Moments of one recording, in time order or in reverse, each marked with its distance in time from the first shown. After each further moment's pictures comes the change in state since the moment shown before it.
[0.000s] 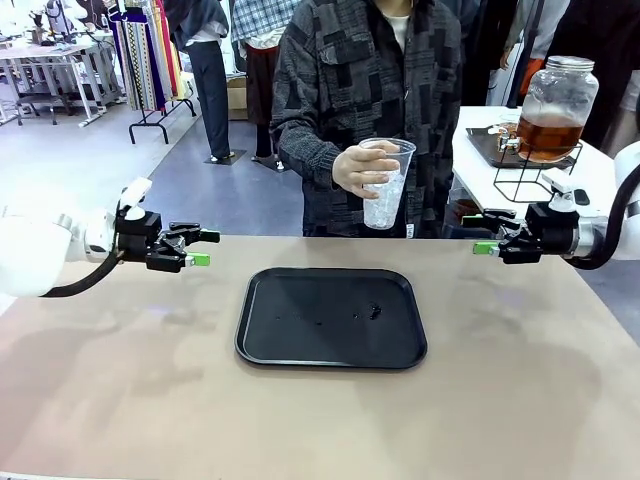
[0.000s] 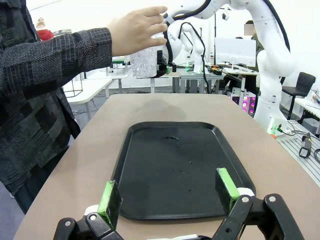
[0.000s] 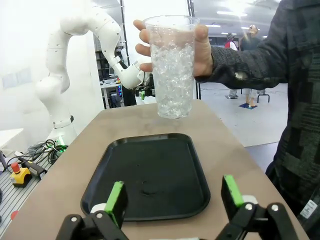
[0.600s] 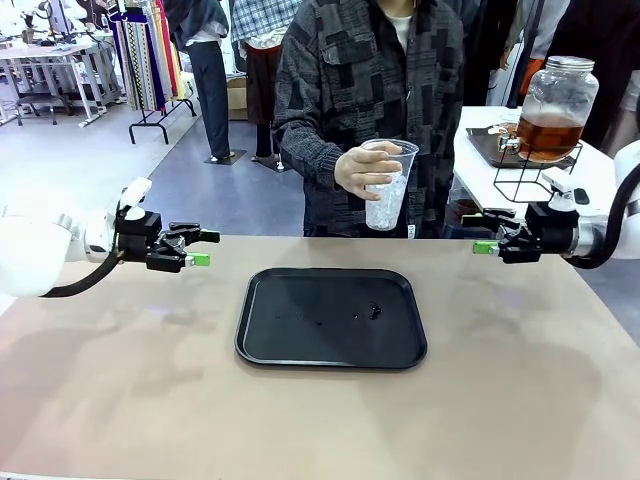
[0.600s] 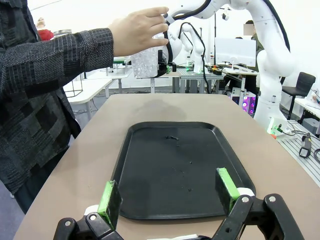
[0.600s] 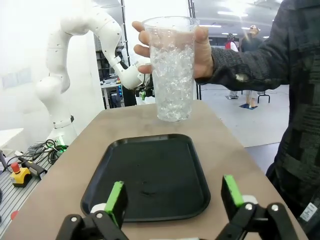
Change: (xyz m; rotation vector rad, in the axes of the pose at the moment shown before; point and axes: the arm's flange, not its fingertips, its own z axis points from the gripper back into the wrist) left arm 0.000 0.000 0.000 0.000 0.000 0.000; right arm 0.001 0.000 -0.001 0.001 0.000 0.002
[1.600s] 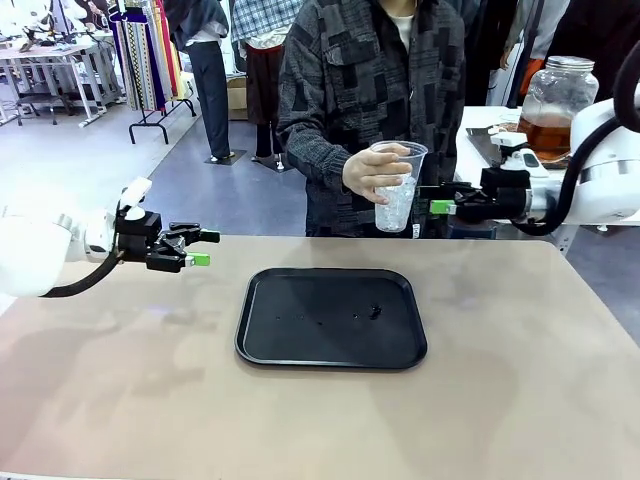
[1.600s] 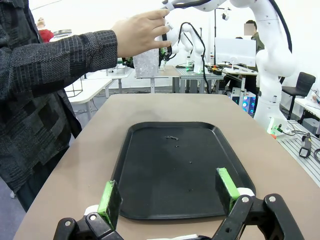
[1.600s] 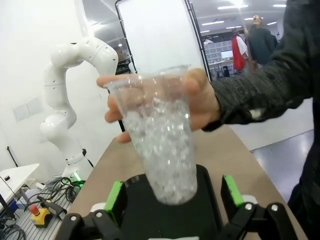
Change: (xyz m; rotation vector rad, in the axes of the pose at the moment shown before) left arm 0.000 0.000 0.000 0.000 0.000 0.000; right arm 0.058 -0.020 -0.078 0.049 -0.026 -0.184
